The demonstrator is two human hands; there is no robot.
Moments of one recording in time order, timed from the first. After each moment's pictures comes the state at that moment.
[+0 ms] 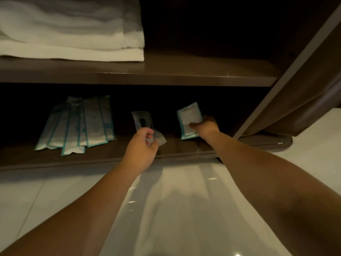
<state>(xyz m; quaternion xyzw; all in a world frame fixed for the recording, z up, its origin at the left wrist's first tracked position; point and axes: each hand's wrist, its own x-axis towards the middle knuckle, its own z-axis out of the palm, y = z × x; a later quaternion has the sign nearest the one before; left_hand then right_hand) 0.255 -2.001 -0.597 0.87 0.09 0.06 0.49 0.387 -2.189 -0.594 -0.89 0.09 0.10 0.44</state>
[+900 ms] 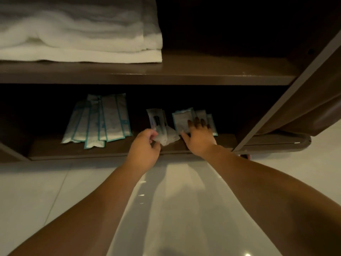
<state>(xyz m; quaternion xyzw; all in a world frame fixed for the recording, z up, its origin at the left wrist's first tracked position) 0.239 -1.976 -0.598 0.88 0.13 0.08 0.44 0.343 -2.149 -0.616 -0.99 -0.16 0.06 0.03</state>
